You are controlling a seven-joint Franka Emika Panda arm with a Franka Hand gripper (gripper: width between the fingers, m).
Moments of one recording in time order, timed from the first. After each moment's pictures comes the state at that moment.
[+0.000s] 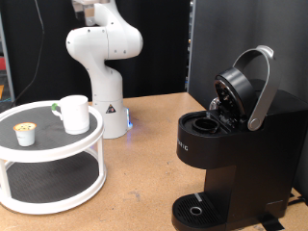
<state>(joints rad) -0.02 -0.72 -0.26 -2.34 -0.06 1.63 -1.09</state>
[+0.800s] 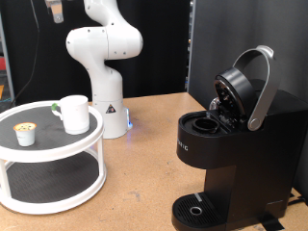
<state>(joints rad) -0.03 -0.63 -0.37 -2.23 -0.10 1.59 -1.17</state>
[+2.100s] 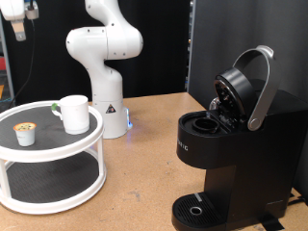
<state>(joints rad) -0.06 -0.56 -0.49 -2.24 -0.18 1.71 -1.28</state>
